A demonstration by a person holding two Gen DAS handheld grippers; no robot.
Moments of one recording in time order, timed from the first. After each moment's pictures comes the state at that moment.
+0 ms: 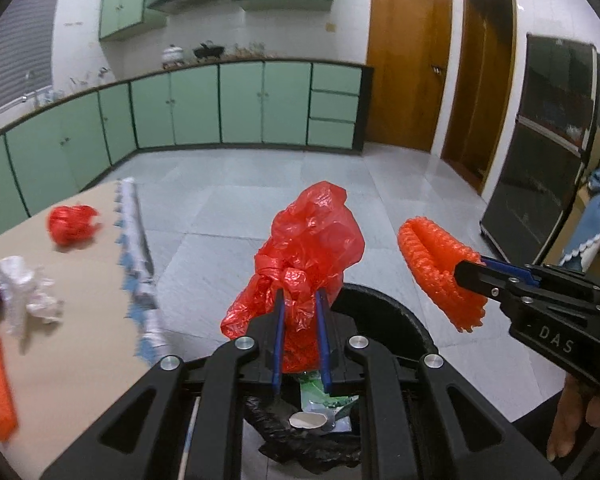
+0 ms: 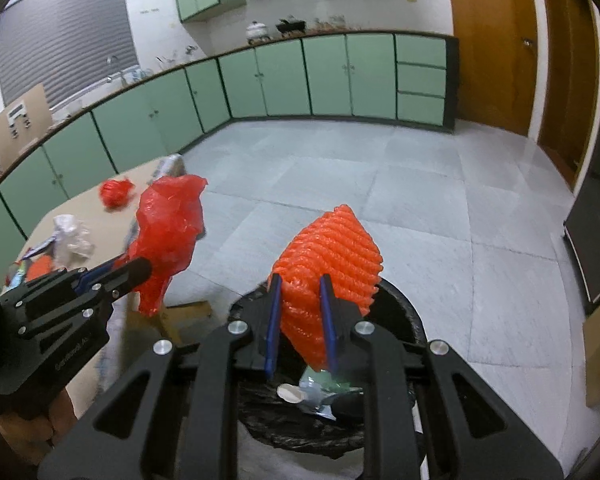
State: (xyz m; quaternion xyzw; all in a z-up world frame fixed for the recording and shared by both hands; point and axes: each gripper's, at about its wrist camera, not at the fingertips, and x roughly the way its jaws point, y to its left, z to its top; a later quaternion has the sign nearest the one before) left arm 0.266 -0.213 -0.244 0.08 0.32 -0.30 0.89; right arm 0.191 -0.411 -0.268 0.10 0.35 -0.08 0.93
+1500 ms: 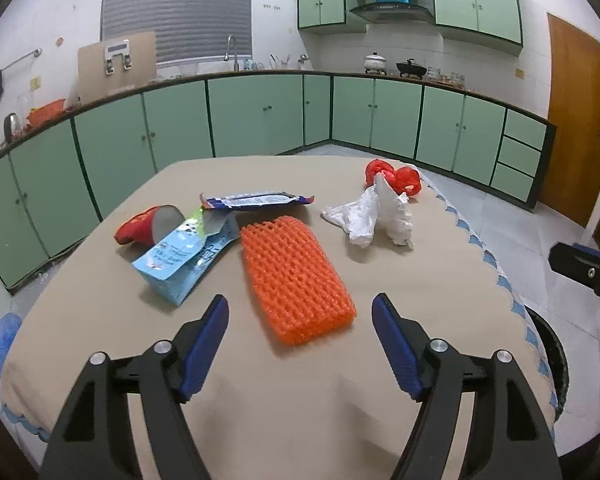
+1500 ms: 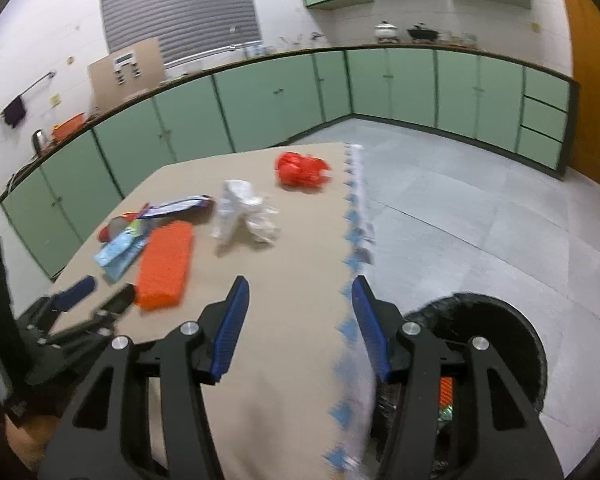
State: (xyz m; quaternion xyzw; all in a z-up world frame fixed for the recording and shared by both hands) left arm 0.231 0.053 -0.236 0.00 0.31 0.03 0.95; right arm 0.221 -0.198 -0.219 0.03 0.33 0.13 0.93
